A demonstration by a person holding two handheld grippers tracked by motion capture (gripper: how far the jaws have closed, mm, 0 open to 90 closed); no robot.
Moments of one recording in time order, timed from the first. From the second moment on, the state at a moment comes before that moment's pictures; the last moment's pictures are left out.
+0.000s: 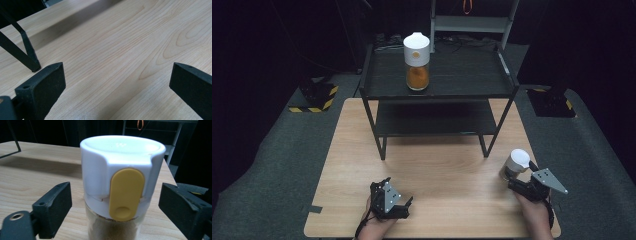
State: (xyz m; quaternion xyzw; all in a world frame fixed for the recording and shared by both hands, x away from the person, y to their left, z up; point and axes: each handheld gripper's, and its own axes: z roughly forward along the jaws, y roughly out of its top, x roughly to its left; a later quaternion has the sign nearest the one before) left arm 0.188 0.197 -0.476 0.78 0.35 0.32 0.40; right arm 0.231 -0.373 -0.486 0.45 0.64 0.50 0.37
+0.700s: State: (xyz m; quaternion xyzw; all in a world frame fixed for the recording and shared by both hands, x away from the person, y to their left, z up) left arm 0.187 0.198 -0.477 0.78 0.36 0.32 0.40; right arm 0.240 -0.381 -0.504 0.45 0.63 0.53 0.36
